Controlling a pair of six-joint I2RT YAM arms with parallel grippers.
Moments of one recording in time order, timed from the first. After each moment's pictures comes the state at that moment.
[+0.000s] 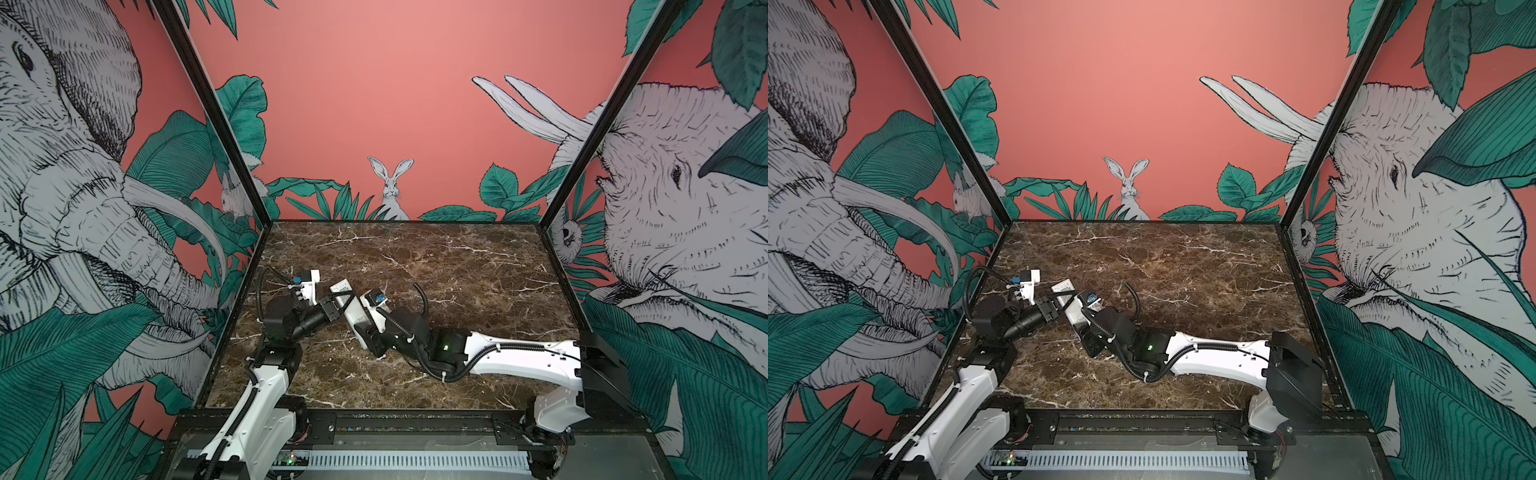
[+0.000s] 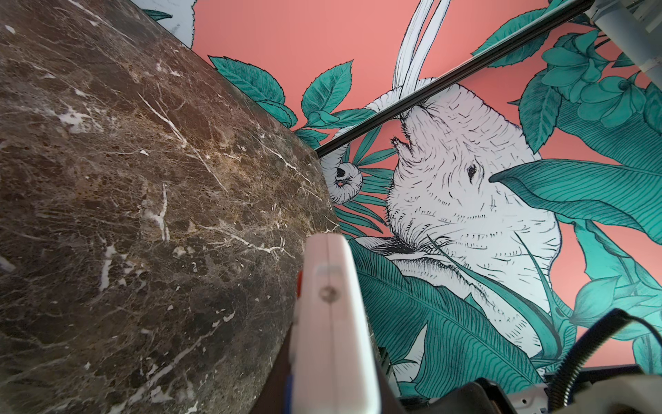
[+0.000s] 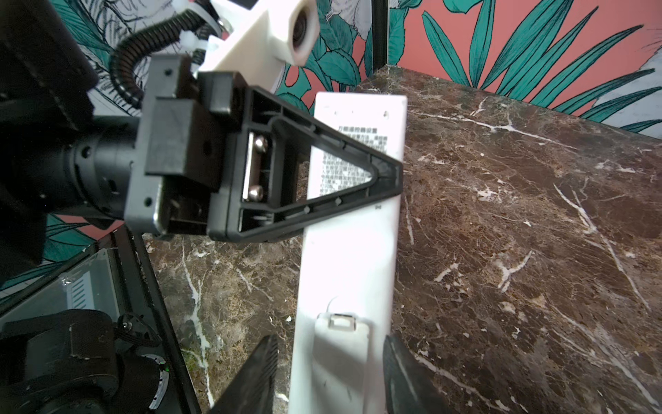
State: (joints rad) left arm -0.11 0.81 0.36 0.32 0.80 -0.94; right arm 1.26 1.54 1.10 0.01 0.26 0.32
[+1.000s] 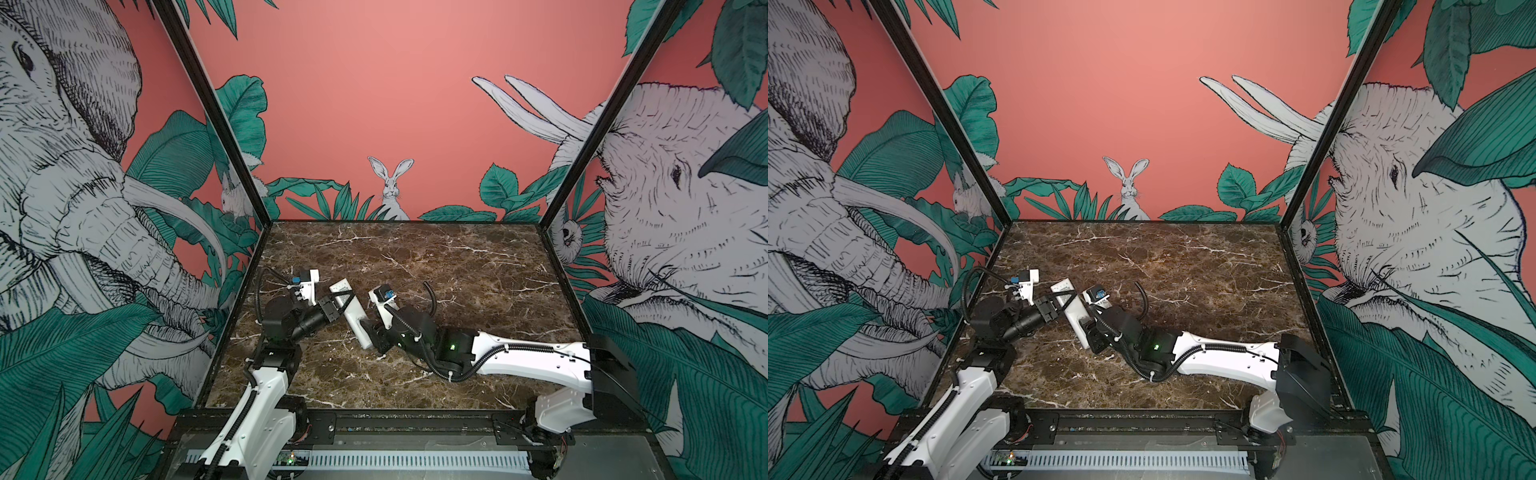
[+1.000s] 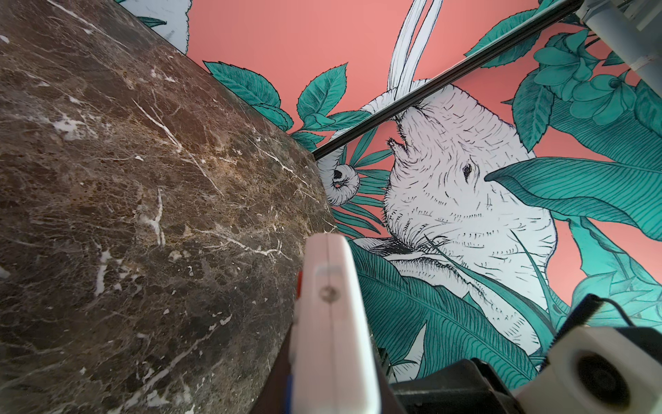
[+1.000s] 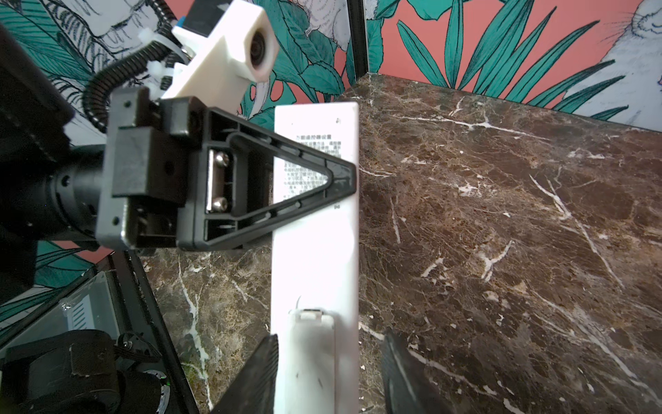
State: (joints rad) left arm -0.11 0.79 0.36 0.32 0.80 -0.94; right arm 1.24 1.50 1.06 0.01 0.29 0.39
